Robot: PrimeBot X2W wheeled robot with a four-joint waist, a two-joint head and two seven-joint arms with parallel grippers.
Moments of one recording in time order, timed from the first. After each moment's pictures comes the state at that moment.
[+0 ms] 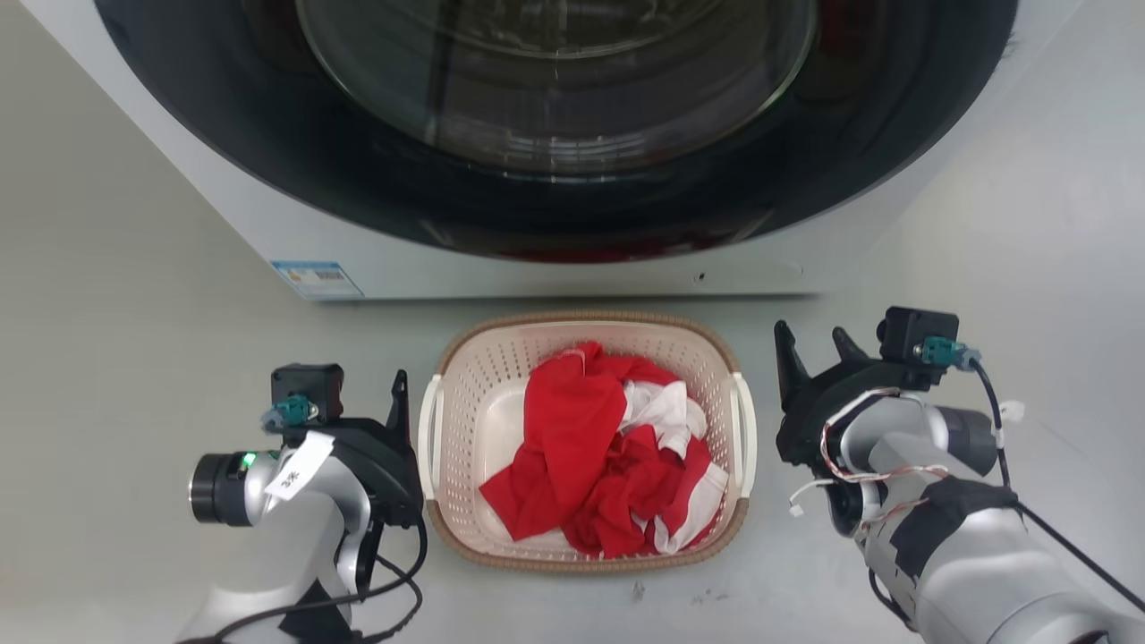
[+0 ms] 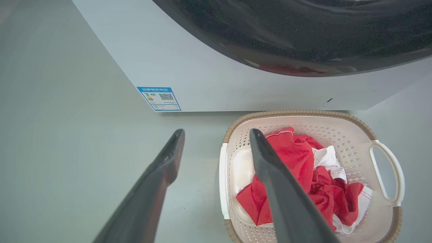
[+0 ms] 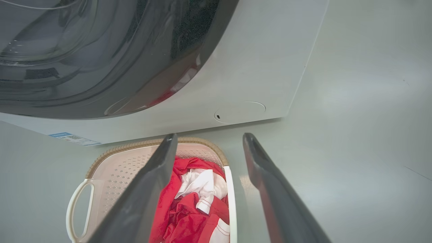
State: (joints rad) left arm -0.75 0.09 -0.72 1.13 -0.81 0.07 -0.25; right arm -0.90 -0.08 0.99 1.20 1.15 -0.05 -0.25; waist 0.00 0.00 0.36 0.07
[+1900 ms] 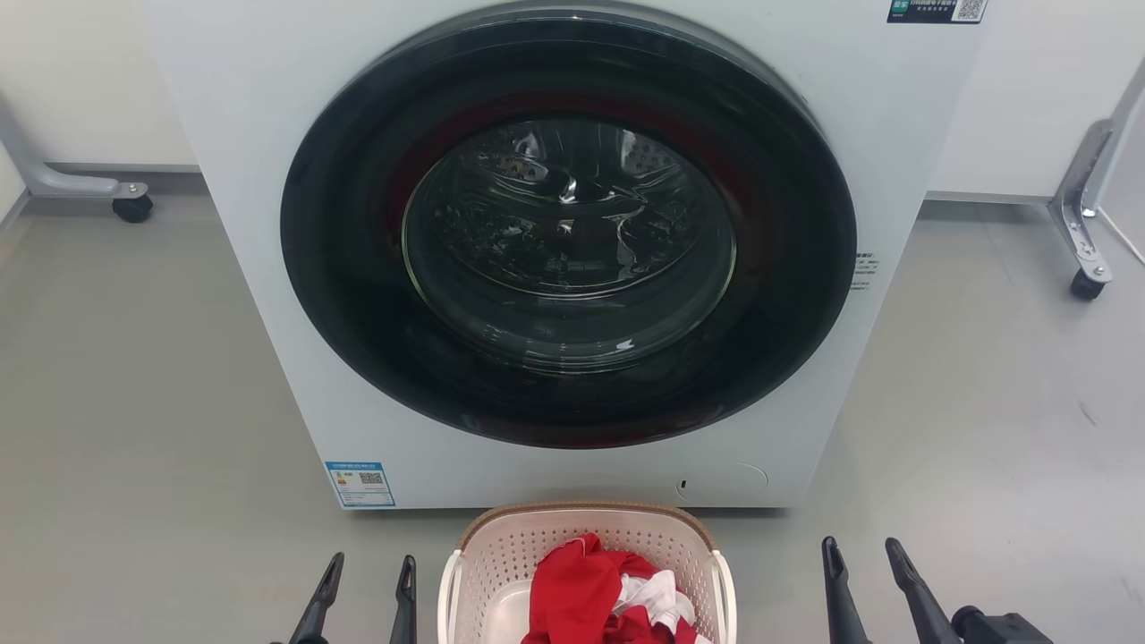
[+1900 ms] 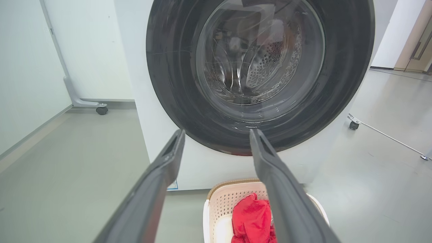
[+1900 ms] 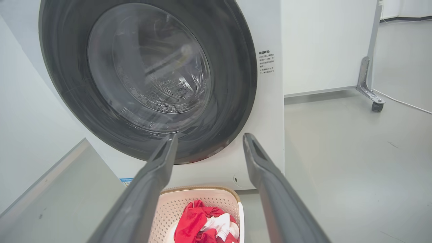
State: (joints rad) left arm 0.09 0.16 -0.31 0.16 -0.33 0.12 -0.25; right arm 0.07 -0.14 0.34 0.14 0.44 -0.12 -0.25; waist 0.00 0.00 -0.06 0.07
